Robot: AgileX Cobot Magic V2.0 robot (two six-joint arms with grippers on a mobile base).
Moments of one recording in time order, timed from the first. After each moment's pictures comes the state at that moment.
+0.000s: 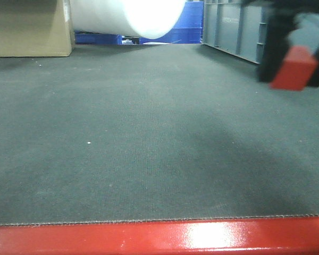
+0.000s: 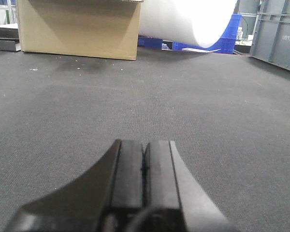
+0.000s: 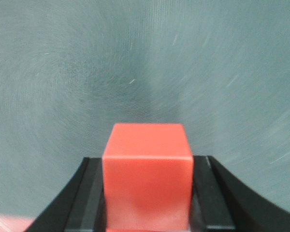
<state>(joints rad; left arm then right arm) -0.03 -0.01 0.03 0.00 0.01 -0.04 0.52 1.41 -1.12 -0.10 0.91 0.69</state>
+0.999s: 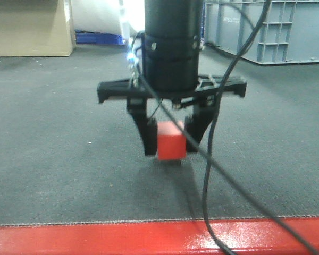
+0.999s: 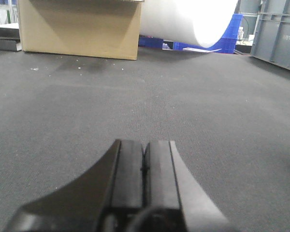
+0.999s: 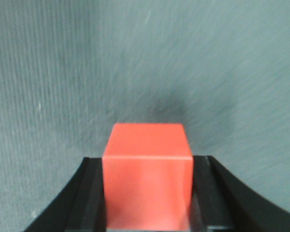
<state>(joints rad) -0.03 -0.01 0.03 0.00 0.01 -0.04 0.74 1.96 -1.54 -0.06 1.09 0.79</state>
